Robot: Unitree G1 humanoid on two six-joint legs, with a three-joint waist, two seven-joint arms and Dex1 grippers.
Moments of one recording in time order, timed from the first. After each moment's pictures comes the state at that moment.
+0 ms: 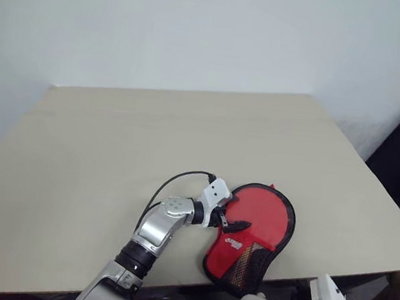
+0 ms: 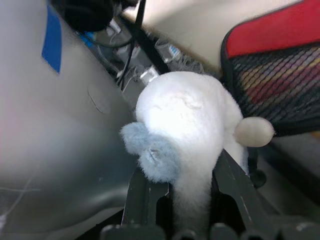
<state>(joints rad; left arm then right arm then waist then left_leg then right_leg) -0.34 0.19 -0.37 0.20 -0.13 0.34 -0.84 0.74 -0.83 -0.09 -0.78 0.67 0.51 1.00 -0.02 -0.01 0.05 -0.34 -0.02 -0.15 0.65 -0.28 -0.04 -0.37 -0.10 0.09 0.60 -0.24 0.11</state>
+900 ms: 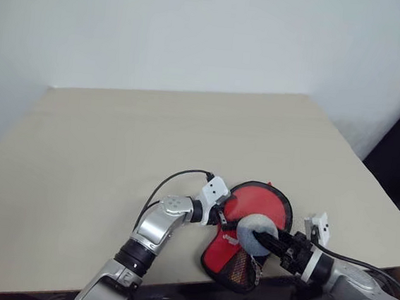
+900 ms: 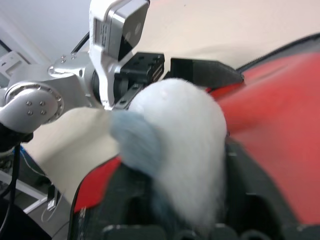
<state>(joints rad) -0.36 0.20 -0.36 0.21 -0.13 0.35 -0.82 0.25 -0.49 -0.04 -0.53 0.75 0.68 0.61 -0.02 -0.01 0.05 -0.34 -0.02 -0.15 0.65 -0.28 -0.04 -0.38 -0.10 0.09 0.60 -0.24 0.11</state>
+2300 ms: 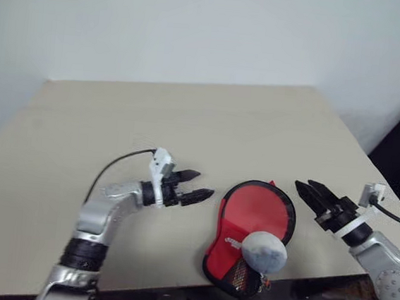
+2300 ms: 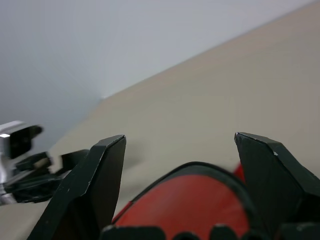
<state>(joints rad) -0.25 0.49 -0.01 -0.09 -0.48 0.59 -0.95 0.05 -0.45 -0.36 -0.25 0.92 0.61 0.62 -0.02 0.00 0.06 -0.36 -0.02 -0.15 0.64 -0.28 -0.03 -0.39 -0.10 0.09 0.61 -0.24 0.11</state>
